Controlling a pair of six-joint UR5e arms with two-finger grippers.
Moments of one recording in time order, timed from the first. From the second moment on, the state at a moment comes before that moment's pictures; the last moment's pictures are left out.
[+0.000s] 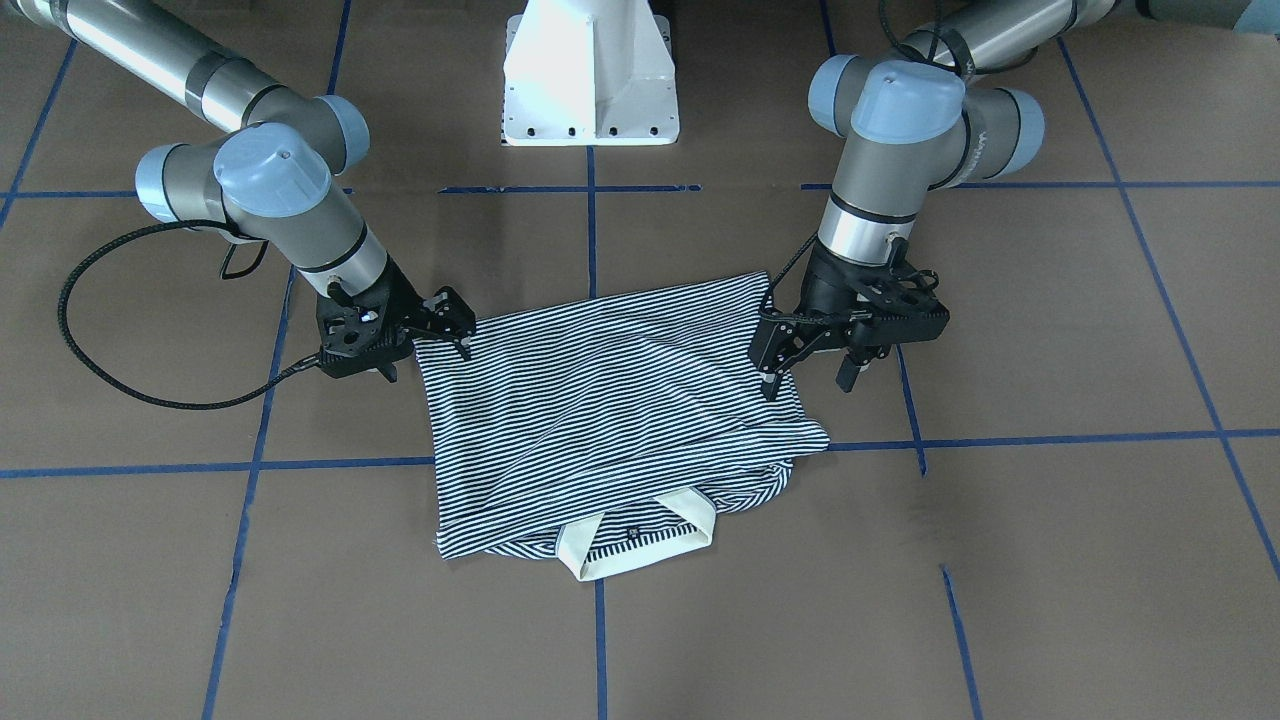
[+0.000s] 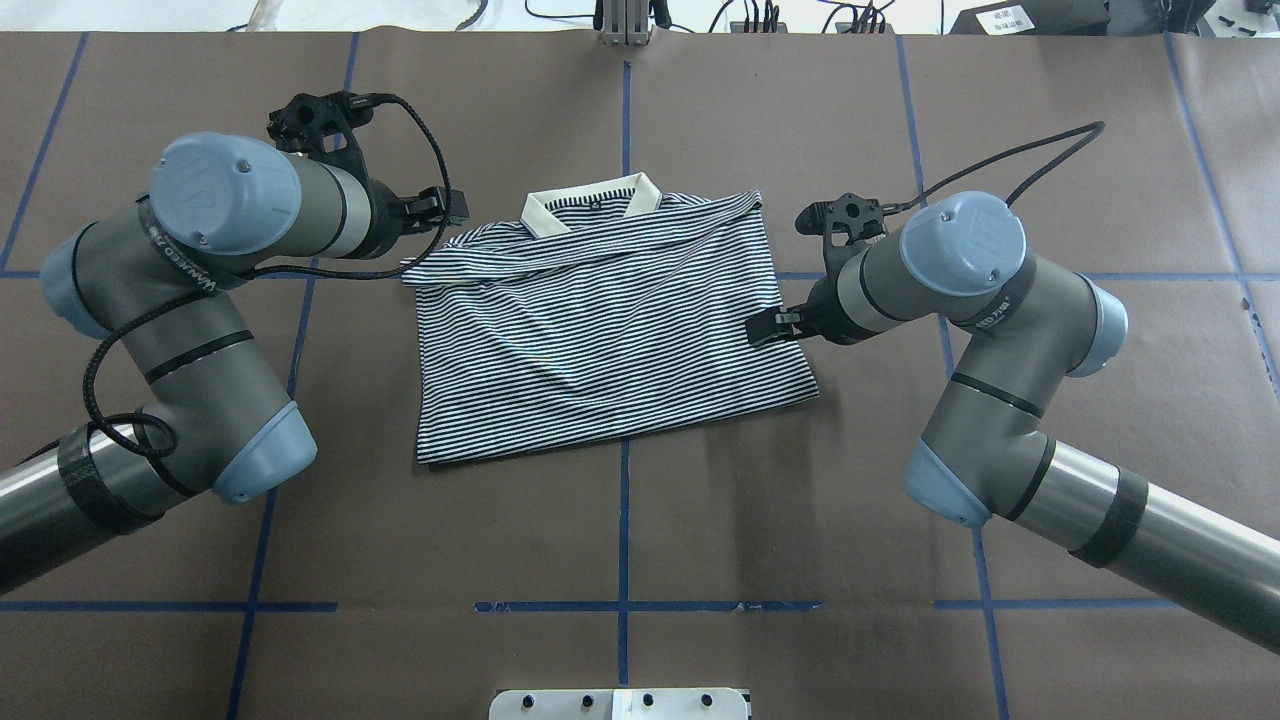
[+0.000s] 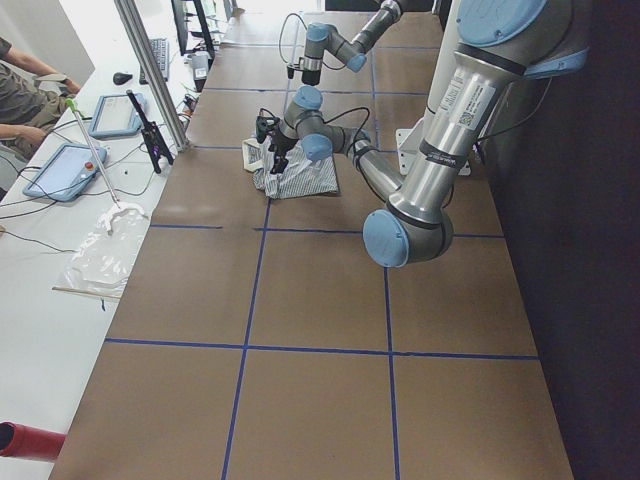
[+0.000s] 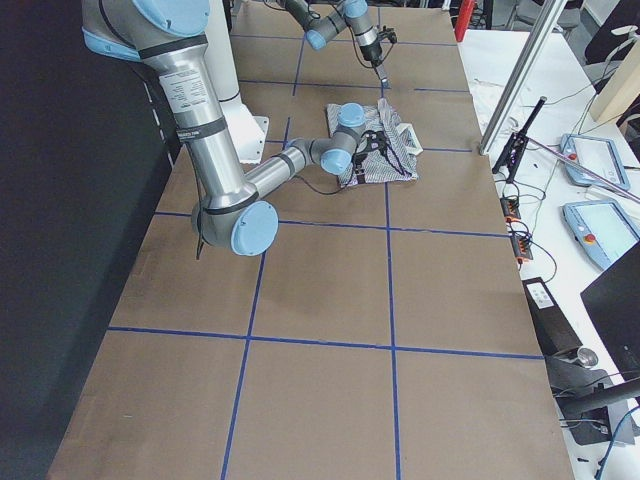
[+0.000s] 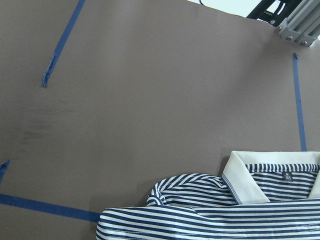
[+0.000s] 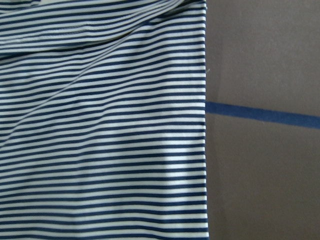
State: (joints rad) left arm -0.71 -2.06 -1.71 -1.96 -1.68 -1.35; right arm 0.65 -1.16 1.61 -1.07 1.96 1.03
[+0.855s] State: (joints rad) left arm -0.71 -2.05 -1.72 -1.96 -1.68 -1.35; right arm 0.63 -1.18 1.61 -1.08 2.01 1.04
